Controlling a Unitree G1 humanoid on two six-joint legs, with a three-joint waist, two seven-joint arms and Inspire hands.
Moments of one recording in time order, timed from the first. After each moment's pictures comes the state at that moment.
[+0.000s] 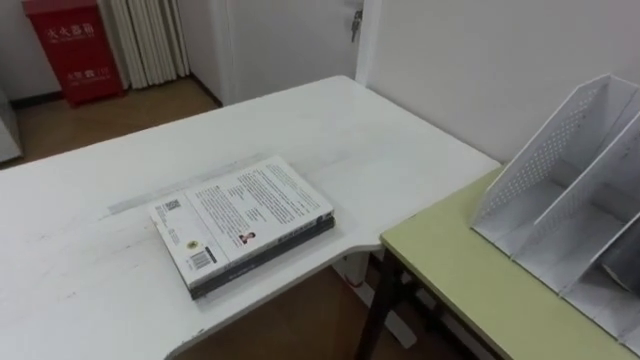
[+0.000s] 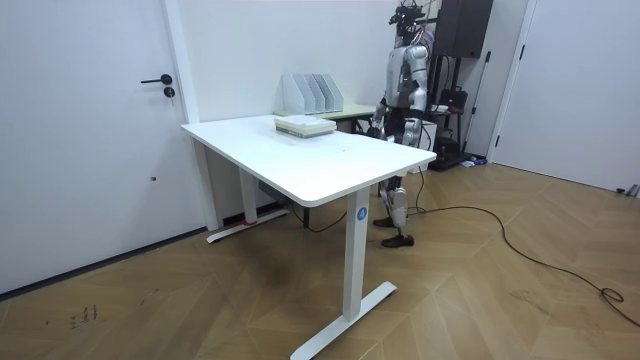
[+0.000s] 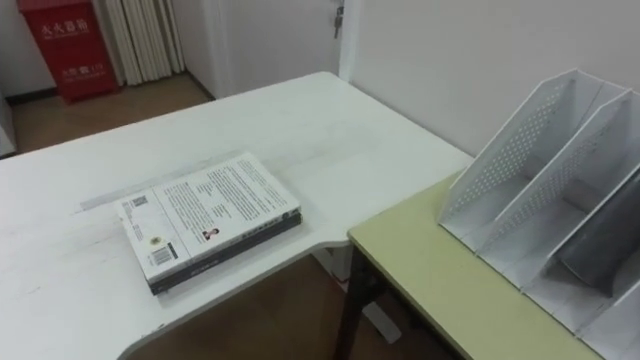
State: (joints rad) left arm 0.19 0.24 0.12 1.17 -0.46 0.13 -0.20; right arm 0.16 -0.32 -0.09 1.08 0.01 0.12 0.48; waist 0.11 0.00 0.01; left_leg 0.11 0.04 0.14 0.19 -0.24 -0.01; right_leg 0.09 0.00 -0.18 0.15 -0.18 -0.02
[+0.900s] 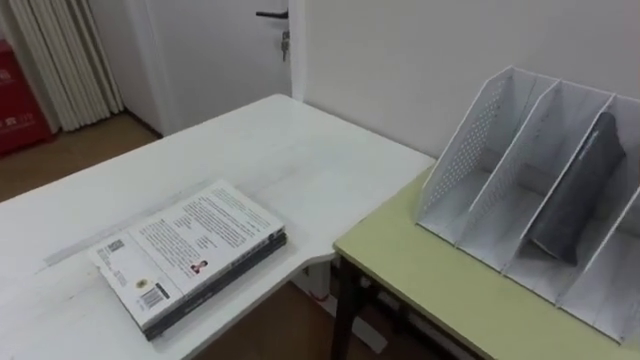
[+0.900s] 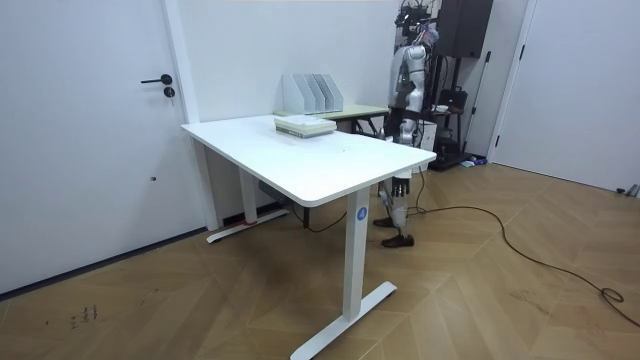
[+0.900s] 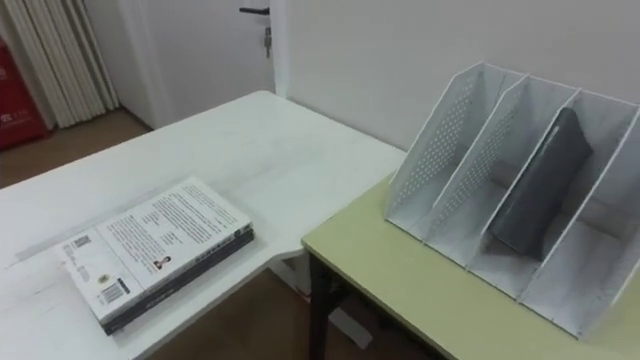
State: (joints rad) left arm 0.23 0.20 0.07 1.16 0.02 0.20 0.07; right arm 0.16 -0.22 -0.06 1.30 -0.24 0.21 -0.01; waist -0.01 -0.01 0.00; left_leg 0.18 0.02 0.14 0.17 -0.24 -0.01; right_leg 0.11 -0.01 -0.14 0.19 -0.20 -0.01
